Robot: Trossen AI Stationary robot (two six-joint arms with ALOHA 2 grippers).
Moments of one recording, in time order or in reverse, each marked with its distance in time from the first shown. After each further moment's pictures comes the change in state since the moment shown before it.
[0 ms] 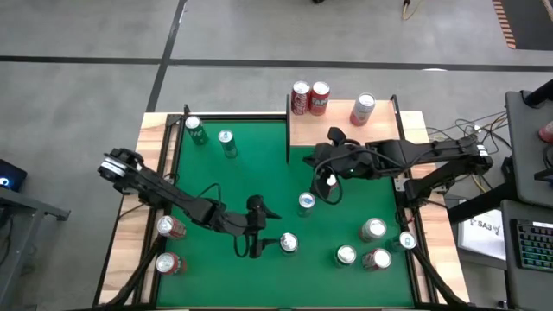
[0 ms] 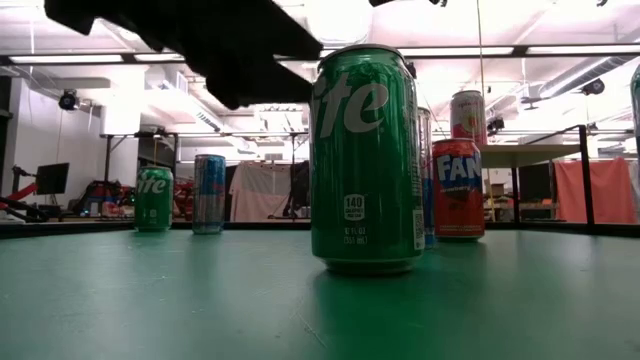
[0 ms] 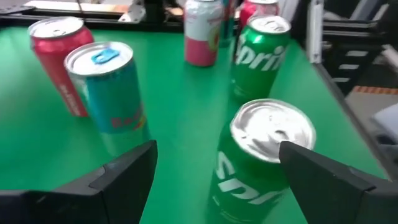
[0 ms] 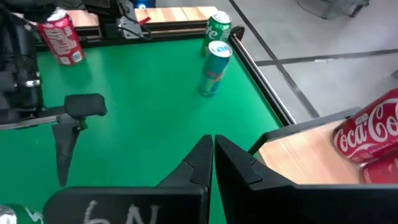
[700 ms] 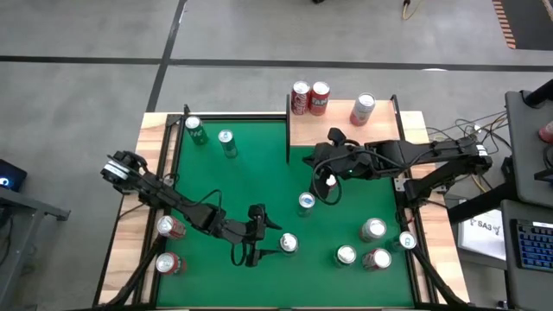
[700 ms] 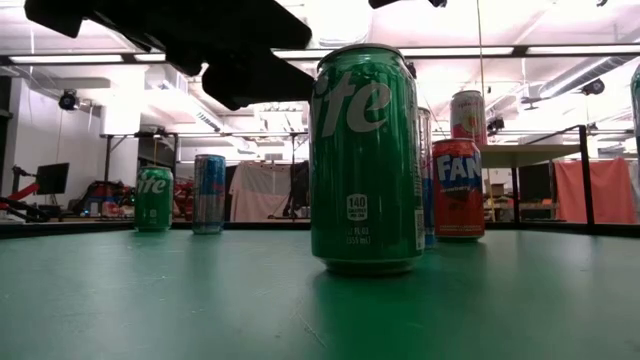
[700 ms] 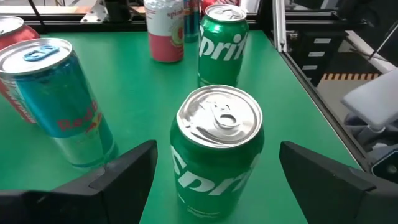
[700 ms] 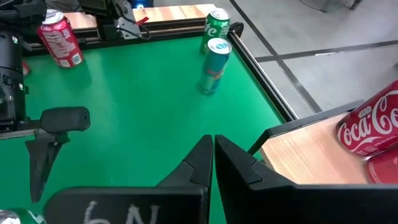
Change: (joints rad) left arm -0.039 0.035 -0.001 0.050 0.061 0.040; right arm 0.002 0.007 0.000 -0.001 0.003 0.034
